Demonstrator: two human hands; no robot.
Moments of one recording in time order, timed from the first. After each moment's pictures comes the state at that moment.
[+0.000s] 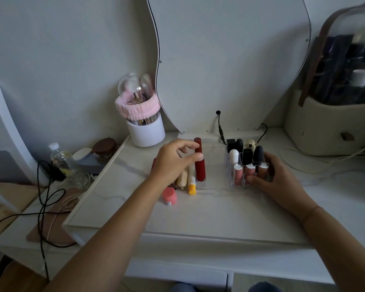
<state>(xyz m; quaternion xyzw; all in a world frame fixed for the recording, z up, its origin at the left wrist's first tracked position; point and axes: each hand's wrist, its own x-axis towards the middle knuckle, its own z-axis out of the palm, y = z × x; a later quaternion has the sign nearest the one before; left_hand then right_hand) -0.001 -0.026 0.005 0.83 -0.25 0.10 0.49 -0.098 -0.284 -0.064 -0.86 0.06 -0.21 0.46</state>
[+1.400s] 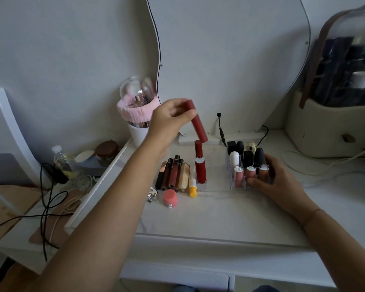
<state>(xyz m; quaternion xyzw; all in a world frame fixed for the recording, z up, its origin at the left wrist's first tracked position) 0.027 -0.042 0.078 0.70 -0.24 0.06 0.67 -0.097 -0.284 -0.064 -0.86 0.06 -0.20 0.47</state>
